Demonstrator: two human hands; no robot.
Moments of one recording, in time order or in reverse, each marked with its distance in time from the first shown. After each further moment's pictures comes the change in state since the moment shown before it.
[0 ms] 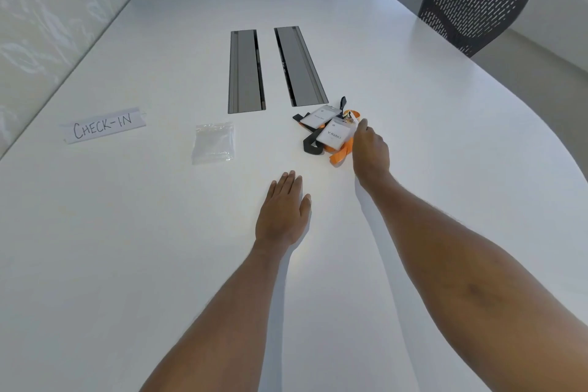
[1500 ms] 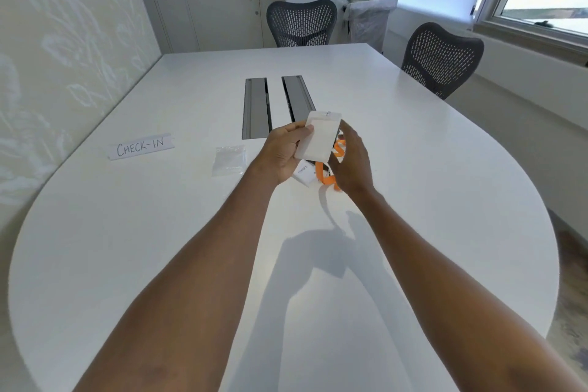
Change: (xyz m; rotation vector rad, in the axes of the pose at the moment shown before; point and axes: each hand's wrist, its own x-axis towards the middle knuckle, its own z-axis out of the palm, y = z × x) left_hand 0.010 0.098 -0.173 -1.514 -0.063 -0.225; right_hand -0.102 -0.027 -0.113 0.809 0.136 -0.206
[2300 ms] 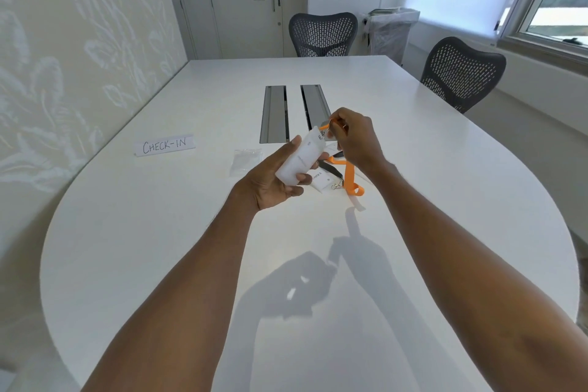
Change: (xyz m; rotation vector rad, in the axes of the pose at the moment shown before) left_hand -0.056 0.005 -0.056 -0.046 -0.401 -0.195; right_hand 0.052 -0.046 -0.010 0.003 -0.104 -0.152
